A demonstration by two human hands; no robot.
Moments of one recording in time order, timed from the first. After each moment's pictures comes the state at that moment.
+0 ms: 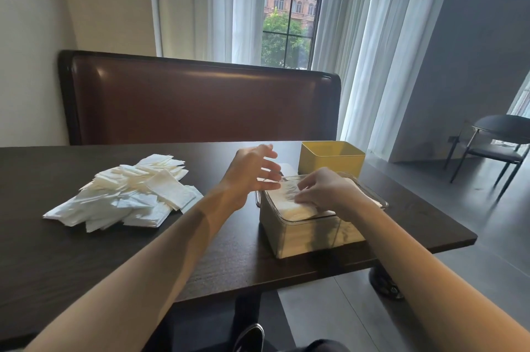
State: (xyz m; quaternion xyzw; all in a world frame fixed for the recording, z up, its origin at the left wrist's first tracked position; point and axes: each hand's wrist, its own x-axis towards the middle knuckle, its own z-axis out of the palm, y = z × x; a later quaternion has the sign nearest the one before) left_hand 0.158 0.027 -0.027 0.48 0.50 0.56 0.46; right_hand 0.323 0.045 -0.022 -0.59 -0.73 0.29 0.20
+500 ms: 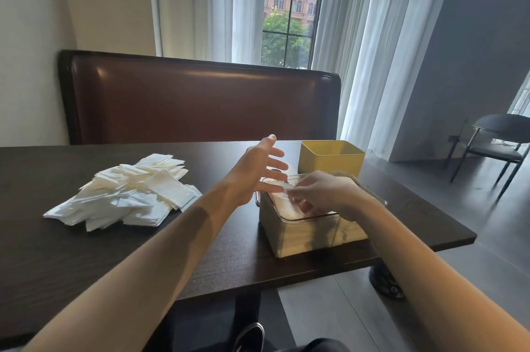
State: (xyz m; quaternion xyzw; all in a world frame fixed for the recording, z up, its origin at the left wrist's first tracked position) left_hand 0.169 0.024 -0.015 0.50 0.53 0.49 0.48; right_hand 0.325 0.040 -0.017 -0.56 -0.72 0.37 0.15
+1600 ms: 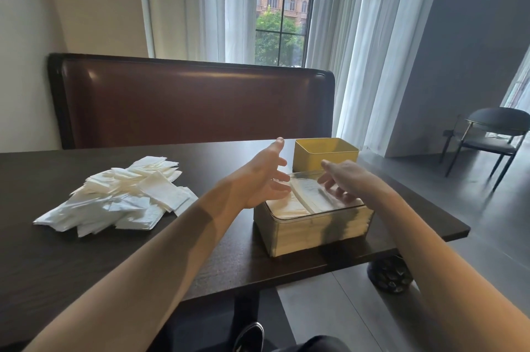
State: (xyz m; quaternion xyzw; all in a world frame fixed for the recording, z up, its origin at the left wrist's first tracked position) left_hand 0.193 0.028 -0.011 0.46 0.54 0.40 0.58; right_hand 0.375 0.065 -0.016 -0.63 -0.67 0.33 0.23
